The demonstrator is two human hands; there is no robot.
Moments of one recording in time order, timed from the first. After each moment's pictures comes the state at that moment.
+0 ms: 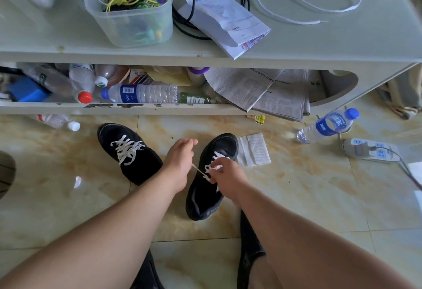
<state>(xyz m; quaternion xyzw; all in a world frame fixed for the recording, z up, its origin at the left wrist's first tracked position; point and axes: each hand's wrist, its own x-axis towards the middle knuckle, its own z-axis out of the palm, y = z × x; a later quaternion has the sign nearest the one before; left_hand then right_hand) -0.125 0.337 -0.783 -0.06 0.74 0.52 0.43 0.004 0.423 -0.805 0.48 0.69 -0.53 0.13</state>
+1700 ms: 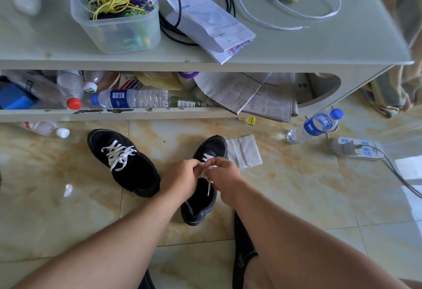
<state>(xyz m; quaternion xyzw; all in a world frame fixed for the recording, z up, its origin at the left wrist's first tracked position) -0.102 0.323 -0.797 0.32 0.88 0.17 0.32 -0.003 0.422 -0.779 0.55 0.50 -0.67 0.03</state>
